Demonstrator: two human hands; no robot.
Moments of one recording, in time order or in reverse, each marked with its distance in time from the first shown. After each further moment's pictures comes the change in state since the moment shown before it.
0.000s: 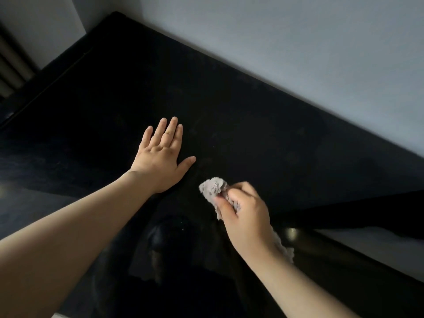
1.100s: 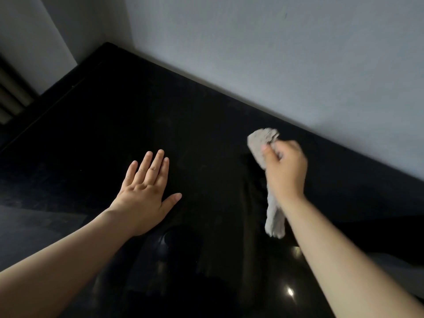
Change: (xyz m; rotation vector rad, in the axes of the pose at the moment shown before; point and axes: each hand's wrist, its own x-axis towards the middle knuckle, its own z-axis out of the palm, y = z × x) left_hand -0.001 0.001 -0.006 0.040 -0.124 -0.037; right_hand 0.158 0.062 -0.063 -0.001 0.359 0.072
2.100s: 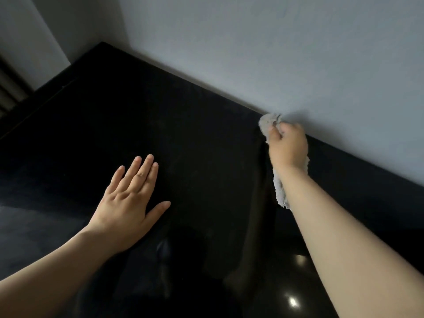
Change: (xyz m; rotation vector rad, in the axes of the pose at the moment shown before) left_hand -0.008 -0.005 0.012 -0.036 0.241 0.054; right_hand 0.076 0.031 0.022 -0.186 -0.019 0.099
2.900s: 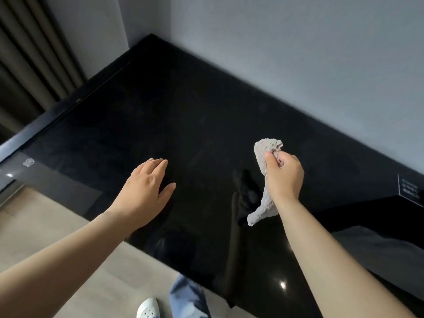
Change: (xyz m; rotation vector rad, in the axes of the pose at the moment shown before) left_hand -0.224 0.017 -0.037 -0.285 -0.049 -0.141; right_hand -0.289 -0.024 -0.105 0.270 -0.038 0.138
